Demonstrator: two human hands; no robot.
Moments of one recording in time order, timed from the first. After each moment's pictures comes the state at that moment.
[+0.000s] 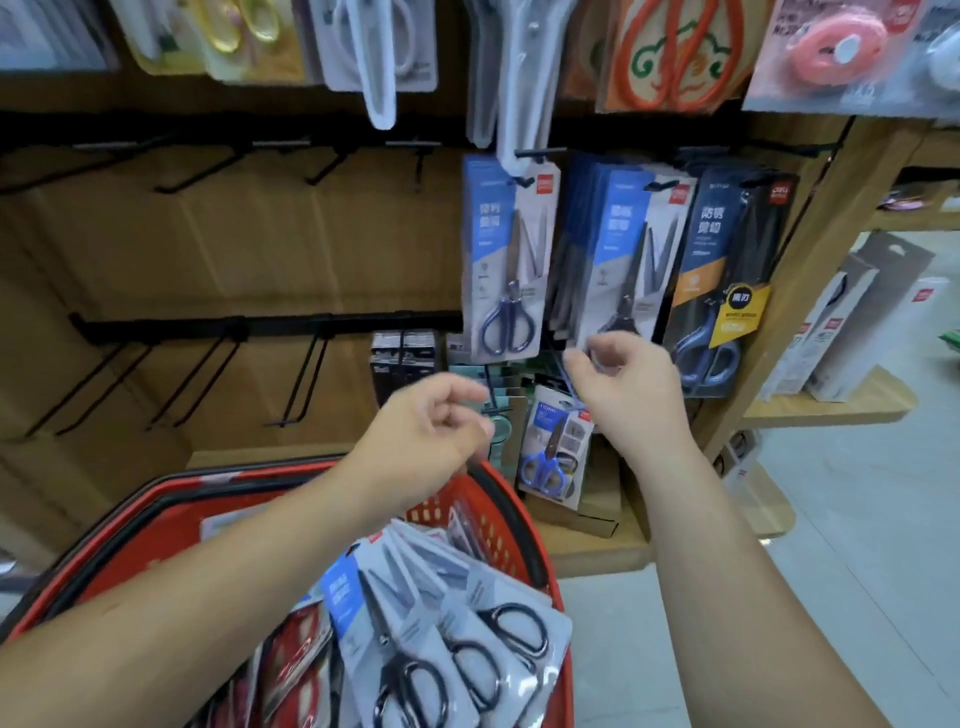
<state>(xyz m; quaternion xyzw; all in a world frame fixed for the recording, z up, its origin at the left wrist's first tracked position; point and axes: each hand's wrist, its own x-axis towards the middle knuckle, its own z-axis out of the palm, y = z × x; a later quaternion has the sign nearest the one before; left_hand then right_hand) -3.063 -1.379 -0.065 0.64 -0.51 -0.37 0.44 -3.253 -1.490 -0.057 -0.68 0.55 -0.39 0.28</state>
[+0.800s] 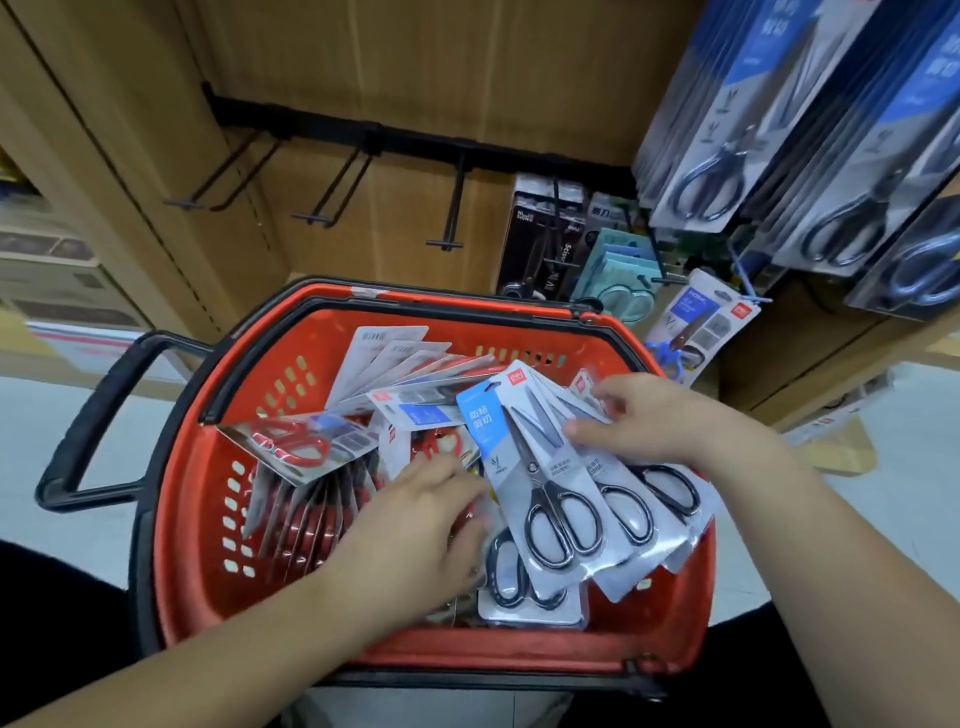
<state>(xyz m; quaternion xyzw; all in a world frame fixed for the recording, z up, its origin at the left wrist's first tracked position) -2.994 -1.177 -0.212 0.70 -0.64 -0.18 0.25 -3.168 -1.395 -0.123 -0.83 0.47 0.17 0.24</state>
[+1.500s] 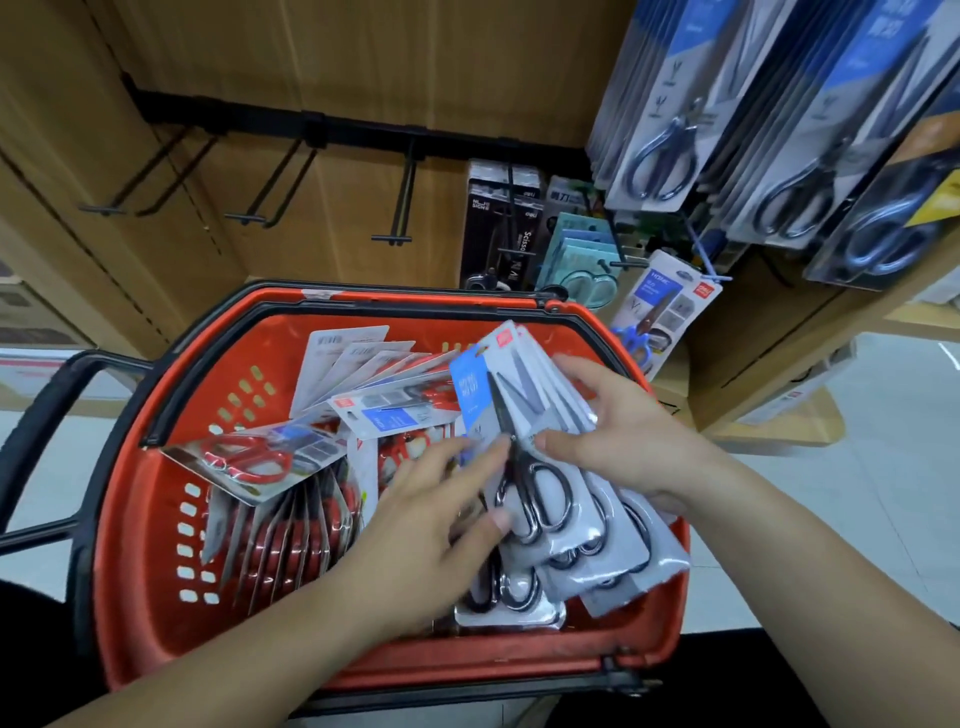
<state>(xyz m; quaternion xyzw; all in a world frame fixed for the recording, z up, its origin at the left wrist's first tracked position) -3.025 -1.200 -0.212 0.69 -0.61 -0.30 0.26 -3.187 -1.357 -0.126 -0.72 0.47 -0.09 0.50</state>
